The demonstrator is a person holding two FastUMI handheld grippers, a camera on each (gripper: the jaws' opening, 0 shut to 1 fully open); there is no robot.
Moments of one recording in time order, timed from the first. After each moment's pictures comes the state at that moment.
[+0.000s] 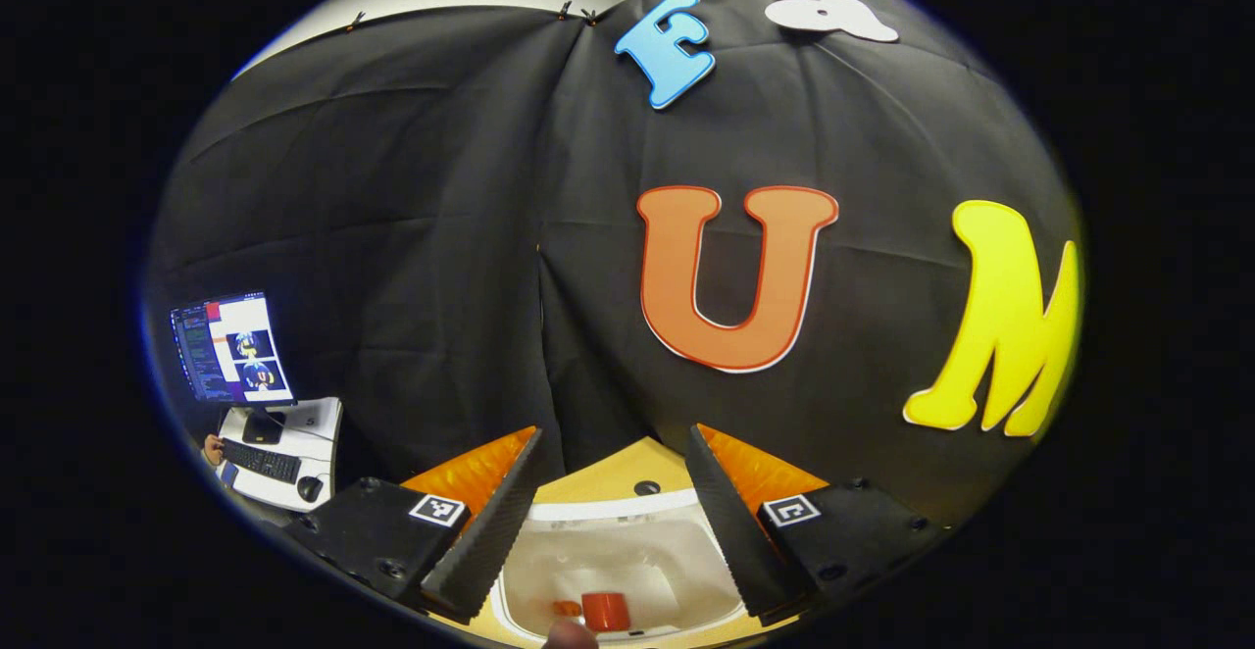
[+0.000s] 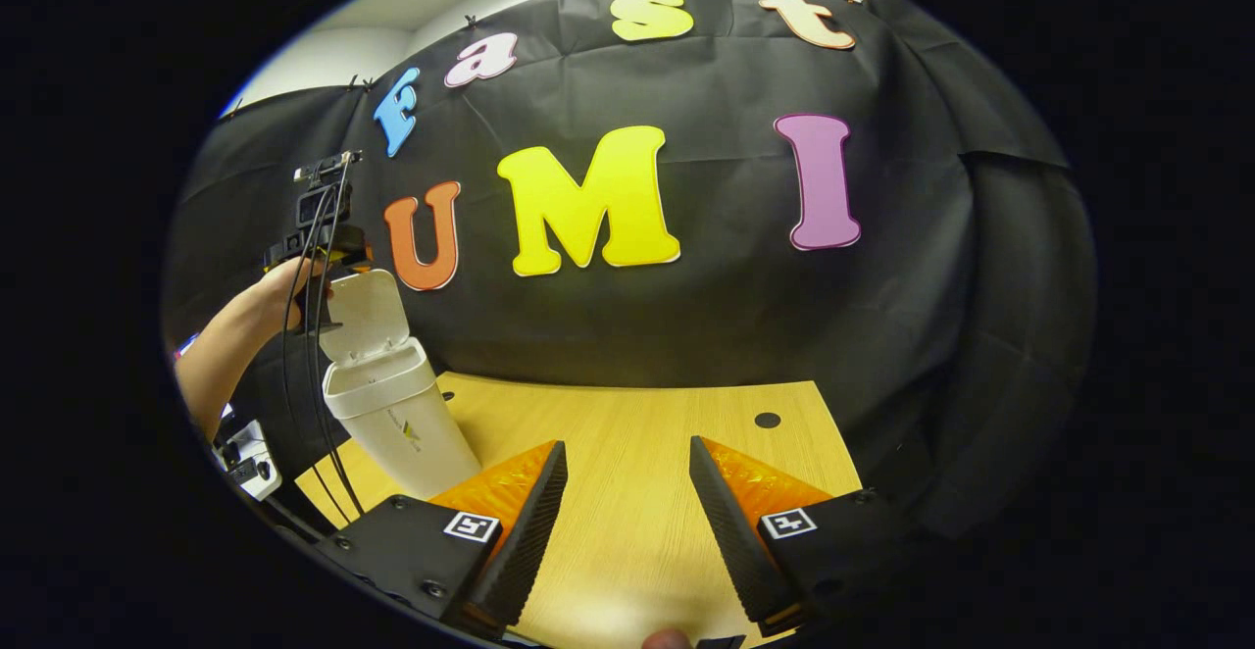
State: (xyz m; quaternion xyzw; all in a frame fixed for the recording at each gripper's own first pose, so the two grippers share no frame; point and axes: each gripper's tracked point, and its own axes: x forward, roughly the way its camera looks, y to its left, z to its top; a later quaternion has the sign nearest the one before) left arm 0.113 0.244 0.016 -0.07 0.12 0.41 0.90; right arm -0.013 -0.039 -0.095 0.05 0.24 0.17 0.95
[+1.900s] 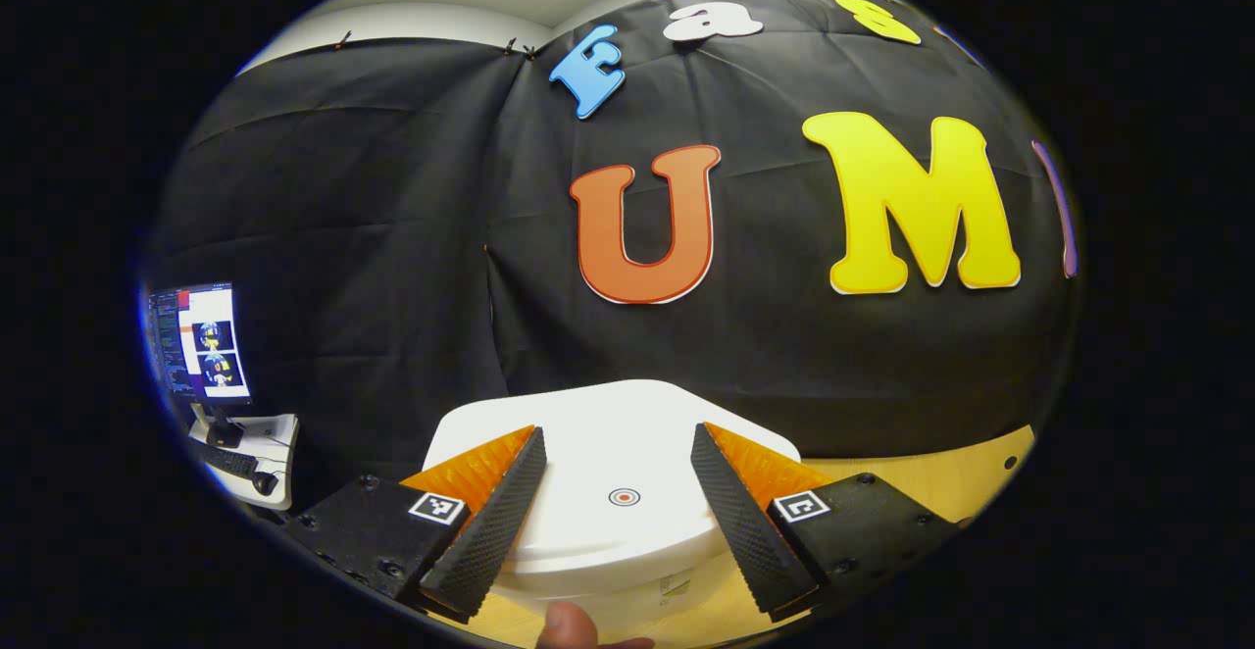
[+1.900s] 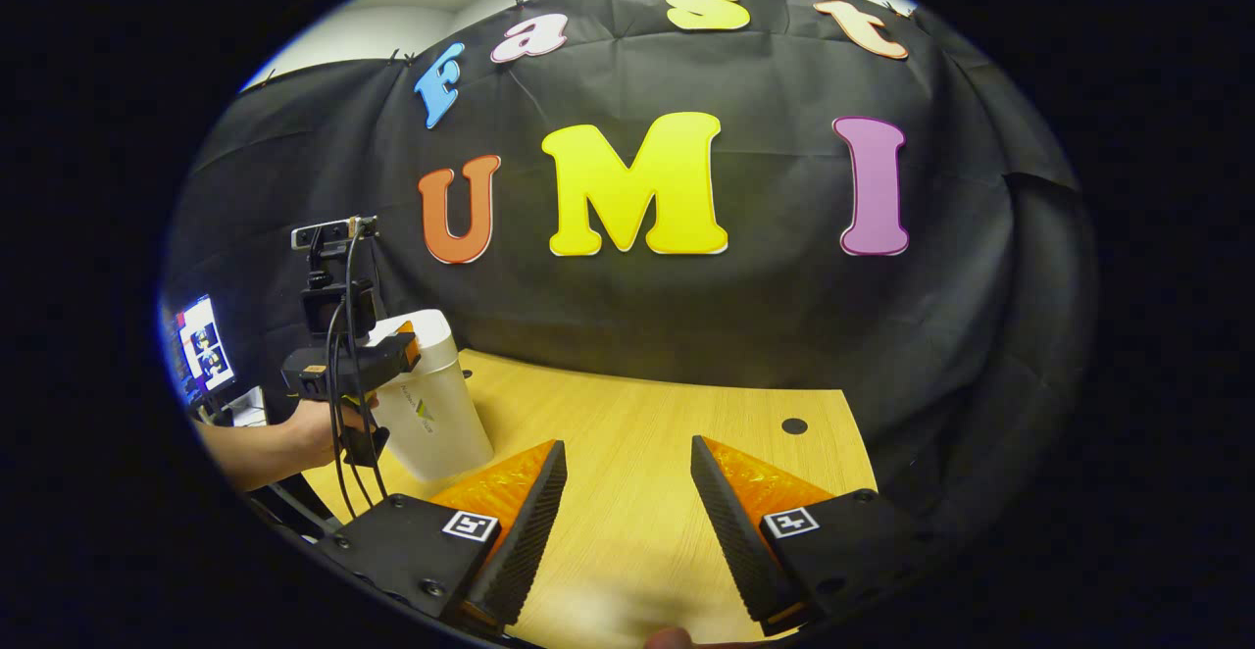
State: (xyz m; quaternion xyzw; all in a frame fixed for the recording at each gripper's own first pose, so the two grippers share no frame) left arm 0.095 0.190 -0.098 0.01 0.04 0.31 0.95; right arm -0.006 0.009 -0.100 0.01 0.23 0.20 0.95
